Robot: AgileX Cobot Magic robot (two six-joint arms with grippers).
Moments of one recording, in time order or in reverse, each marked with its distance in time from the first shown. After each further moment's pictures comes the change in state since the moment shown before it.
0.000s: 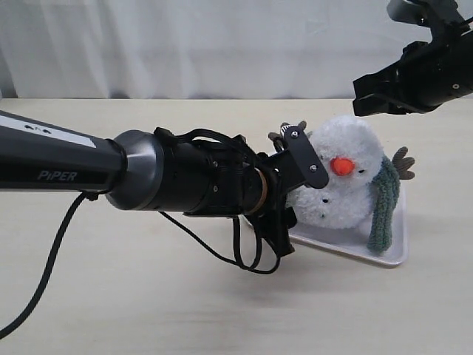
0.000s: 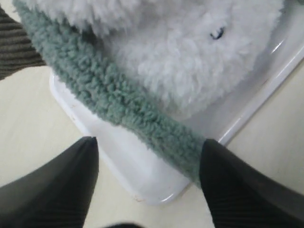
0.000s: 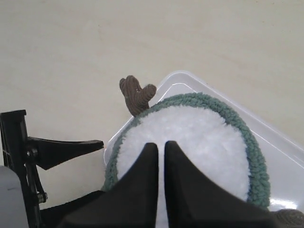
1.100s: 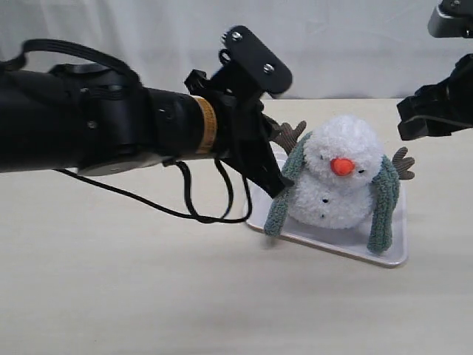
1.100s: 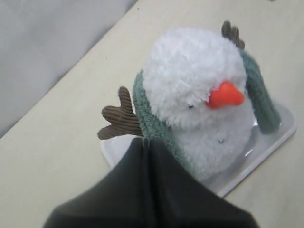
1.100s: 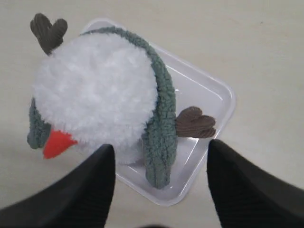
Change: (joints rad) left arm 0.077 -0.376 0.175 -0.132 -0.206 -0.047; right arm -0.002 -0.140 0.056 -0.461 0.096 0.390
